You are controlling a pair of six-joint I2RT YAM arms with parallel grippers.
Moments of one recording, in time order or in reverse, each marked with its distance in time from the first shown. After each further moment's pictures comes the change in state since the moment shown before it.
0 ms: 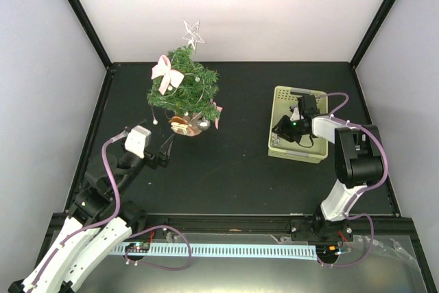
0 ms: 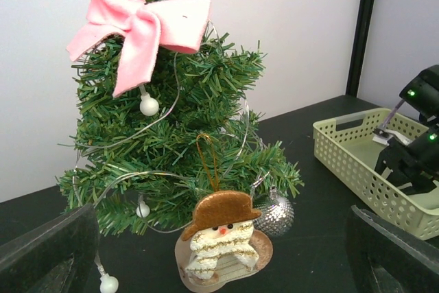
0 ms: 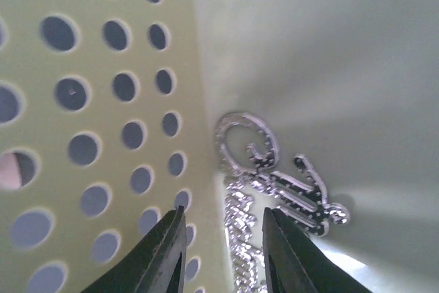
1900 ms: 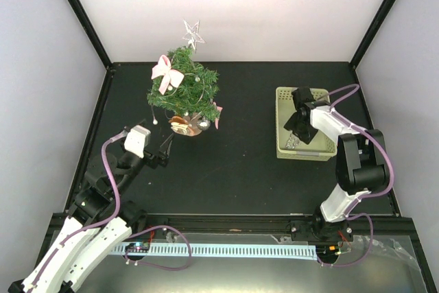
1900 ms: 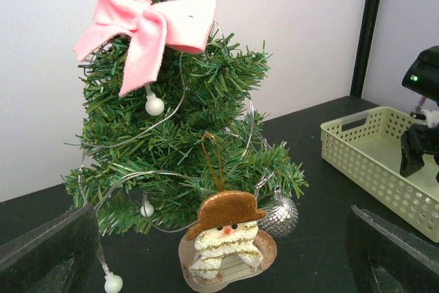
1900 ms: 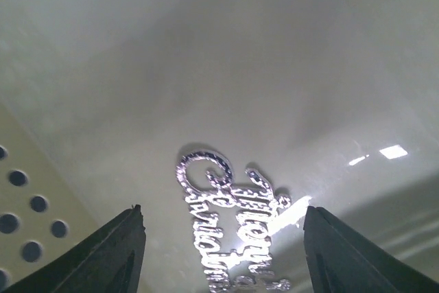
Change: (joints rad) left arm 0.000 0.000 0.001 0.000 -0.011 -0.001; right arm 0.052 -0.061 0.172 -0.418 0.554 0.261
